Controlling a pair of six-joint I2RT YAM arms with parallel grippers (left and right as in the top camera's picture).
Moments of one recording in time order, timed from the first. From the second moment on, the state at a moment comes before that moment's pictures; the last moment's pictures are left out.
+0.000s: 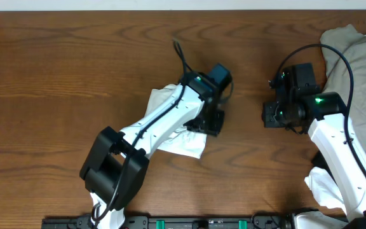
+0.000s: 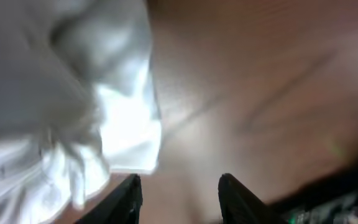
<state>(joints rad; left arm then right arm) -0.71 1.95 1.57 -1.18 0.26 -0.38 0.16 1.40 1.10 -0.95 -0.07 0.14</state>
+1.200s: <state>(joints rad) -0.11 1.63 1.56 -1.31 0.04 -0.51 0.62 1.86 1.10 -0.27 -0.11 0.17</state>
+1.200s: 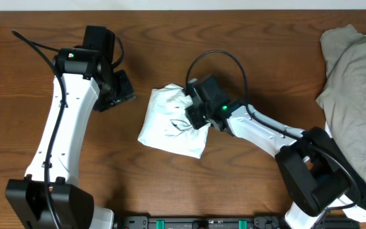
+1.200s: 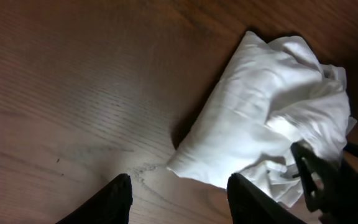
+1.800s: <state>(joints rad) -0.11 1.63 1.56 -1.31 0.08 -0.48 0.56 1.85 1.10 -0.34 -0.08 0.52</state>
